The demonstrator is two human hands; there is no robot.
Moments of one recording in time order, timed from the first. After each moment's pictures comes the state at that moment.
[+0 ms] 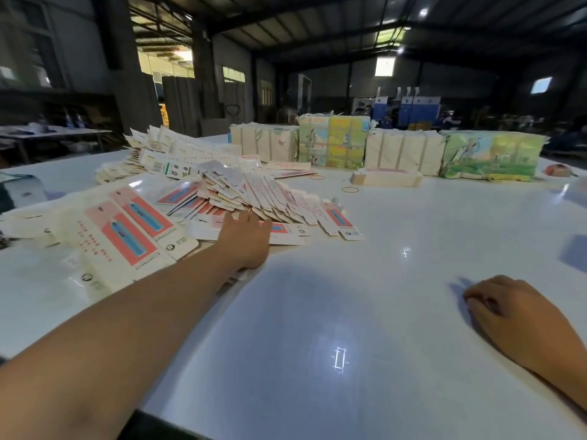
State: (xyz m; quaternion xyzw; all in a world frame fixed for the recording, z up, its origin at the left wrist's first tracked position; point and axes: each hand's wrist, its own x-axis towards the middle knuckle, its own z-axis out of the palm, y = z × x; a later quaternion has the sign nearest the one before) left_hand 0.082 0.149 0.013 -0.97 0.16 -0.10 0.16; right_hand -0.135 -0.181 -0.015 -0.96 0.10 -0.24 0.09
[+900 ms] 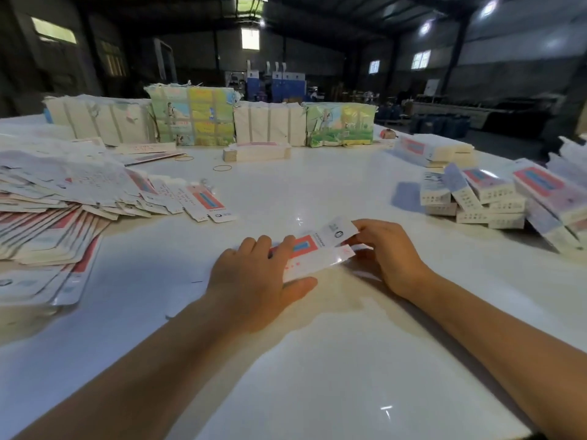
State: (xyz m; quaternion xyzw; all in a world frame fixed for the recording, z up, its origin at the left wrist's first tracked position) left_hand -0.053 0.005 -0.015 -0.86 0.45 -0.22 -0.05; right_hand -0.151 -0.183 0.008 -0.72 0.15 -0.25 0.63
